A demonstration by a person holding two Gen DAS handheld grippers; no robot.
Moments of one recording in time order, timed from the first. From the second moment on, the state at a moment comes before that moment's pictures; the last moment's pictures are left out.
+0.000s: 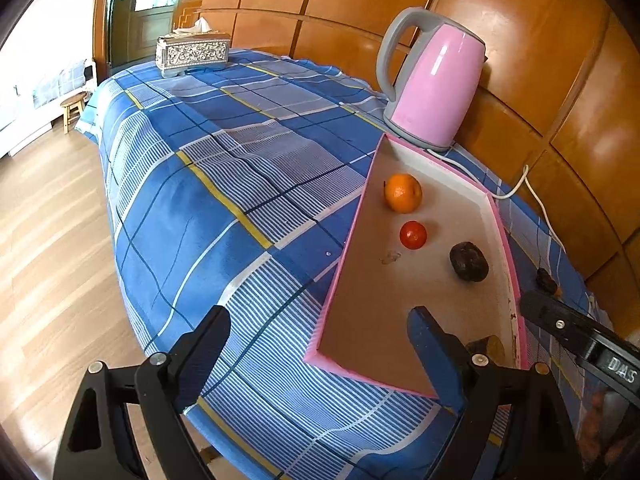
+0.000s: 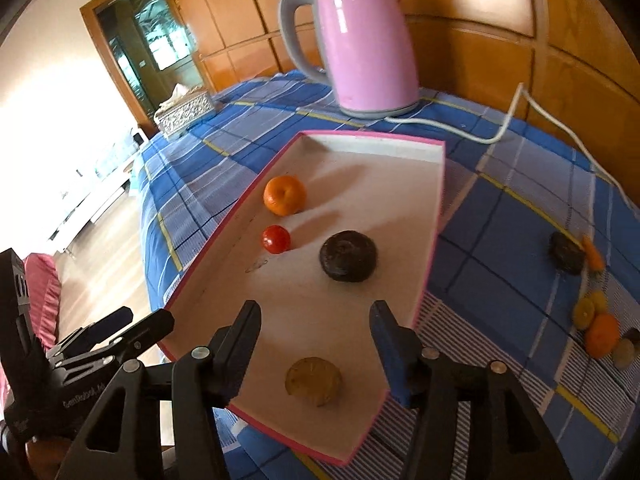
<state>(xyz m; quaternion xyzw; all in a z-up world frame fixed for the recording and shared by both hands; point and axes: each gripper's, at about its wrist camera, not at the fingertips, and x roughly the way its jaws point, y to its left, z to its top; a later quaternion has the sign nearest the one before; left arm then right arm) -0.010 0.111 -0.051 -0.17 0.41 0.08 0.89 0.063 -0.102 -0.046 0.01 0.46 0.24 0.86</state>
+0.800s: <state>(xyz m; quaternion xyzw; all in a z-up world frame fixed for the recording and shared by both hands) -0.008 0.103 -0.054 -0.16 0.42 0.07 0.89 0.024 -0.241 -0.054 0.08 0.43 0.01 0.90</state>
